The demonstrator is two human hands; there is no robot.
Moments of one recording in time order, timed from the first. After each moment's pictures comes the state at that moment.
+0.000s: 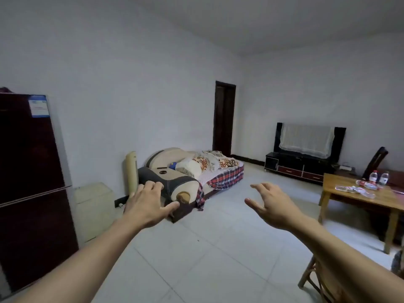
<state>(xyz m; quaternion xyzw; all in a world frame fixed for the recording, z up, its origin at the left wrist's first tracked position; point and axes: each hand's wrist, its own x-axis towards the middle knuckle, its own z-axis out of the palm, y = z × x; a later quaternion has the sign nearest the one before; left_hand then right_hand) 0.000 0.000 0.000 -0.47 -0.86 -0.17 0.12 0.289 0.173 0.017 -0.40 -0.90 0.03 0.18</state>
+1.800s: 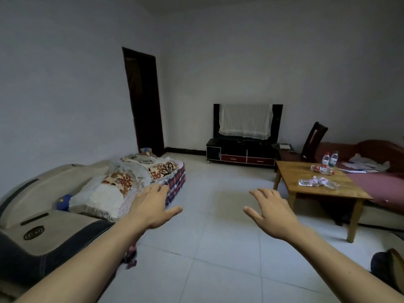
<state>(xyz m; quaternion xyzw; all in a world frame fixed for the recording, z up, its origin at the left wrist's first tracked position) -0.252 0.990 -0.028 -0.69 -0.72 -0.09 0.07 0.077 1.015 -0.039 -0.58 -0.80 -0.01 0.14</state>
